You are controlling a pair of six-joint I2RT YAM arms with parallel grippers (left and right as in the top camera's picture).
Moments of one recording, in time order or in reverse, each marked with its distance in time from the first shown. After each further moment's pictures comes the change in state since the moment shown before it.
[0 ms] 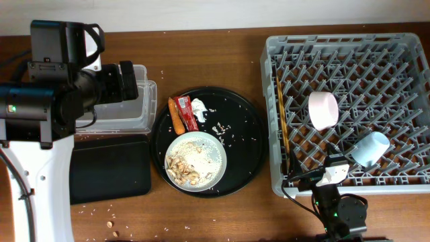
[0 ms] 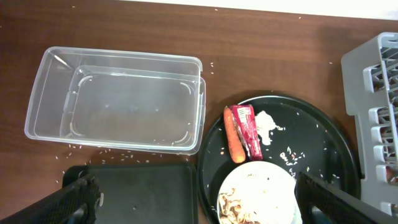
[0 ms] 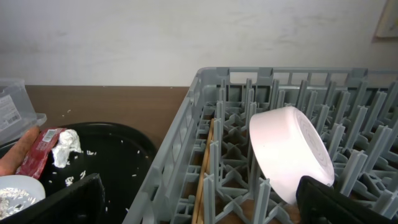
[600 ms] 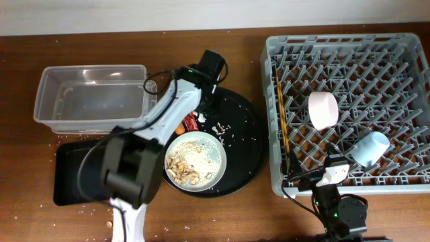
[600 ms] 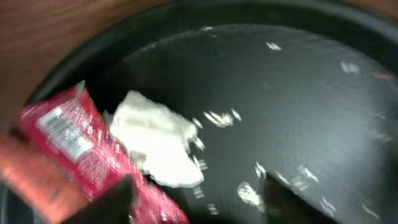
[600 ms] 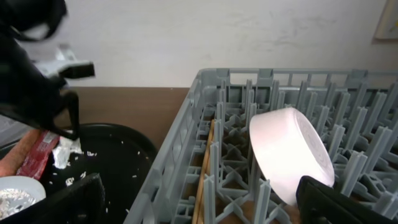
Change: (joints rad) left arm -0.383 0.627 -0.348 0.536 -0.014 -0.051; right arm 0.000 -0.005 -0.001 0.001 -0.001 0.000
